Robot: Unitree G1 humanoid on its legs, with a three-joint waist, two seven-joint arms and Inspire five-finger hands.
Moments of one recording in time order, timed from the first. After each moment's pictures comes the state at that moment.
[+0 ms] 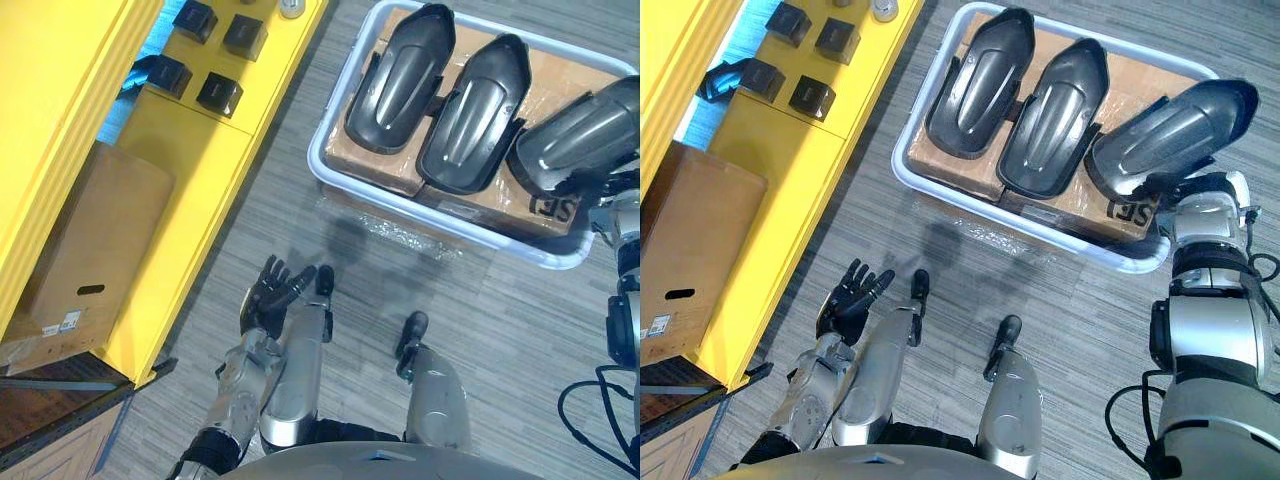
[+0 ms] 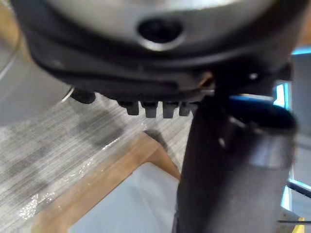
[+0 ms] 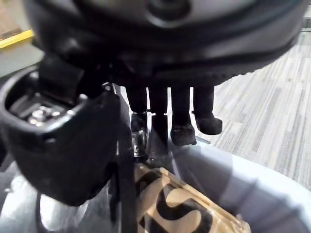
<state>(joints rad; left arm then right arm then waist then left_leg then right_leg) 0.05 0.12 -0.27 0.43 -0.83 -0.26 -0.02 -0.95 -0.84 0.07 1.13 -0.07 0.40 -0.15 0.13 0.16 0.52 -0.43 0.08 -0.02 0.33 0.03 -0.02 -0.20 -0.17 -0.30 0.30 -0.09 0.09</state>
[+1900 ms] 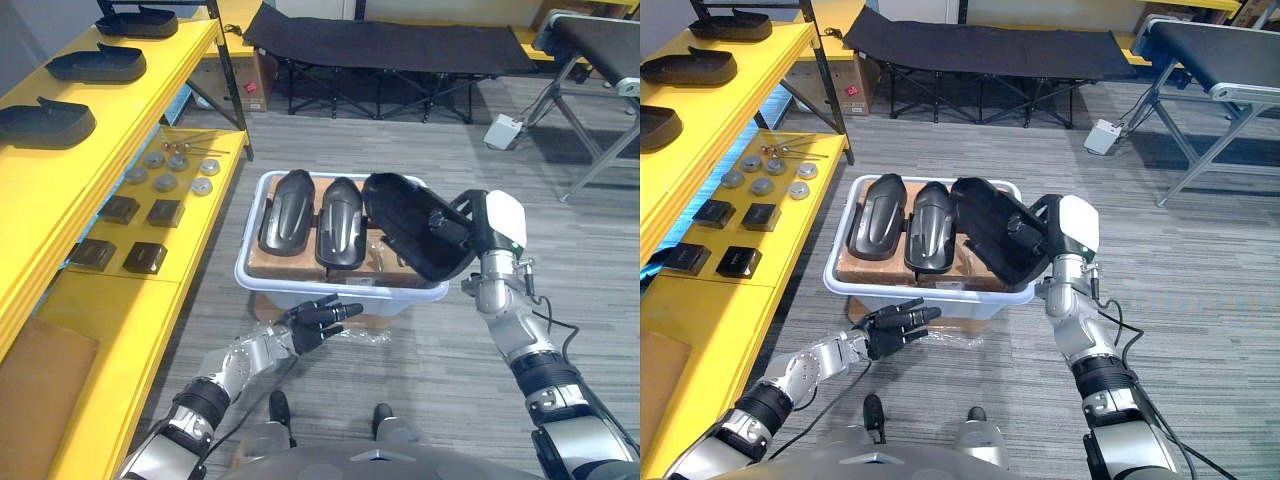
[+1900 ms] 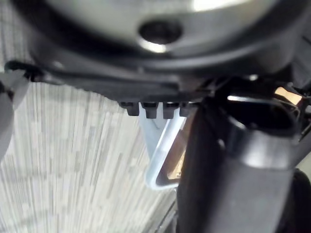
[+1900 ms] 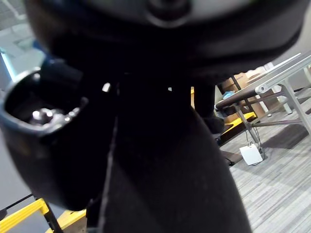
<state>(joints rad) -0.20 0.24 -0.39 0.53 -0.99 0.43 -0.18 -0.30 -0.46 0.15 0.46 -0.55 -0.02 -0.44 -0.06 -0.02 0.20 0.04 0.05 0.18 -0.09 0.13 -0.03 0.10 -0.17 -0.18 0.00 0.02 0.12</state>
